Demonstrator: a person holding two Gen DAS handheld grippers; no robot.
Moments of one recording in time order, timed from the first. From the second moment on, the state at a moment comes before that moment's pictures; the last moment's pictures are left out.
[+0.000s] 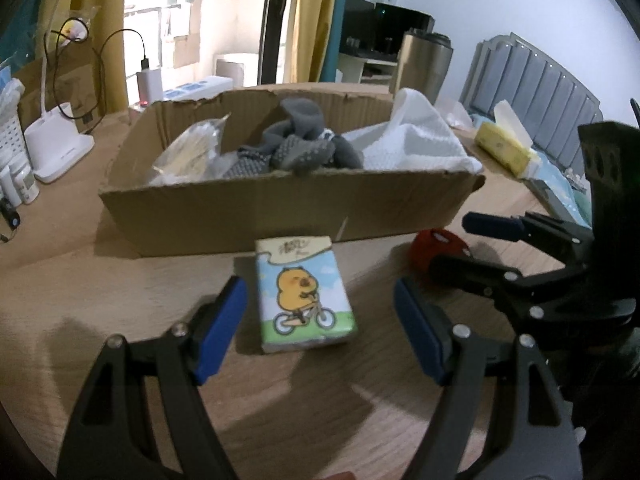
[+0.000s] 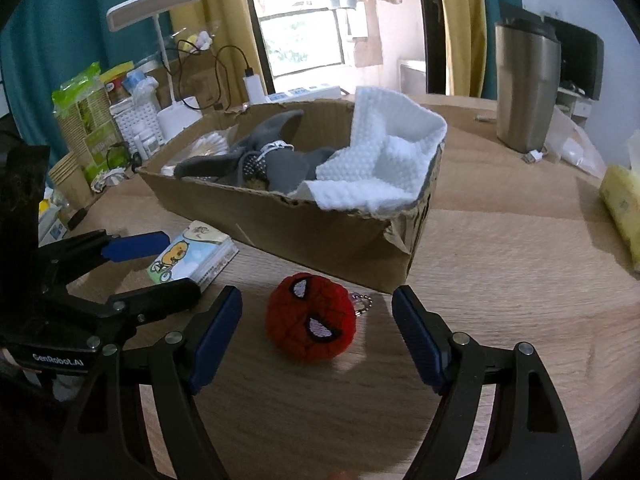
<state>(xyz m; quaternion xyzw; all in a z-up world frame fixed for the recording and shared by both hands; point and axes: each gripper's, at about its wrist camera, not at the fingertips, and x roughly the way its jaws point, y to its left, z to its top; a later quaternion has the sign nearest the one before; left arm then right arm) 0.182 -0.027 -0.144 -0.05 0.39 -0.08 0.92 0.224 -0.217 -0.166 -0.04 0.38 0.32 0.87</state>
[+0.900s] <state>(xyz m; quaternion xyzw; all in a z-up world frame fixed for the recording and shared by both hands) 0.176 -0.034 -0.143 -0.01 0.39 -0.09 0.92 0.226 -0.218 -0.170 -0.03 0.38 0.33 0.86</state>
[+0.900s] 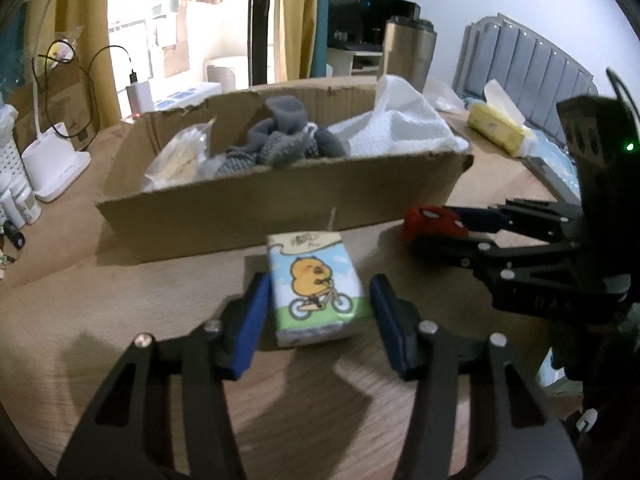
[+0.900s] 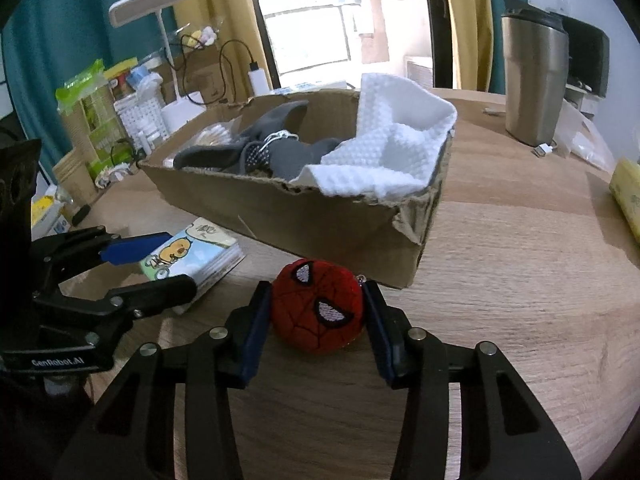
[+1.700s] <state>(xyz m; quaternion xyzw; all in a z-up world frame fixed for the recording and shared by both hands) 0.167 -0.021 -0.137 -0.05 0.37 -0.11 0.92 0.220 -0.220 -0.151 -0.03 0.35 0.33 0.87</state>
